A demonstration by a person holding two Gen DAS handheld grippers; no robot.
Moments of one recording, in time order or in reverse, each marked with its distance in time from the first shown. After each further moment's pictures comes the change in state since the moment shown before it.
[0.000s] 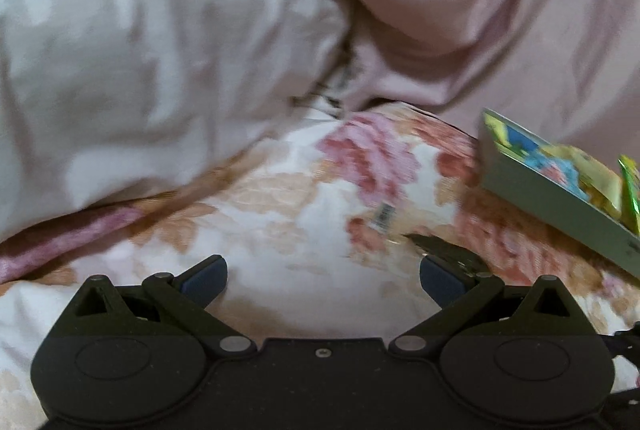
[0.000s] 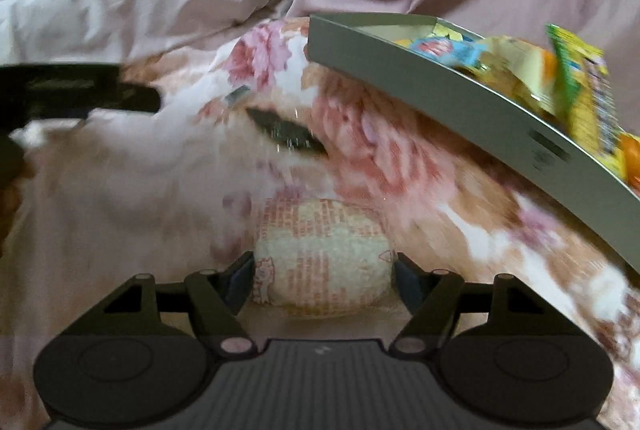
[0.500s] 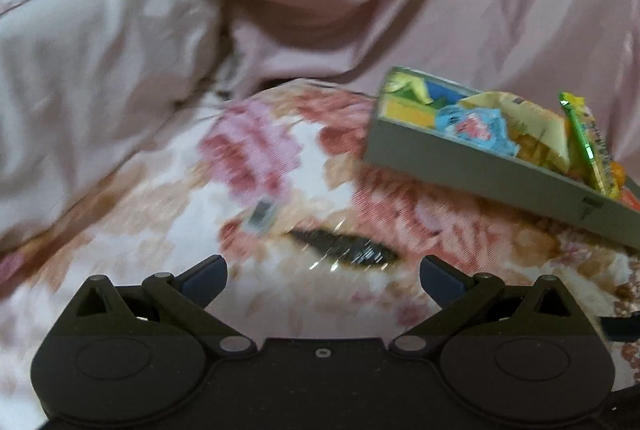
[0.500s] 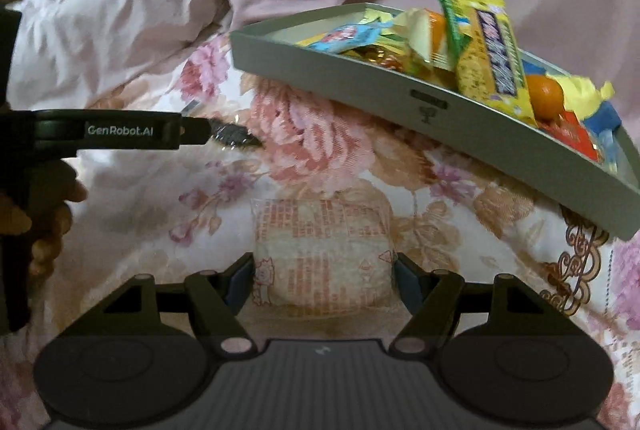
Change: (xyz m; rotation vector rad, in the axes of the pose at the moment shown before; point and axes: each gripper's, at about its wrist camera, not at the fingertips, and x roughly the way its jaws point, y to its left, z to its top) left arm 0.032 -0.074 0.009 0.171 0.062 -0.130; right arm -0.029 -0.055 -0.014 0.190 0.009 0.006
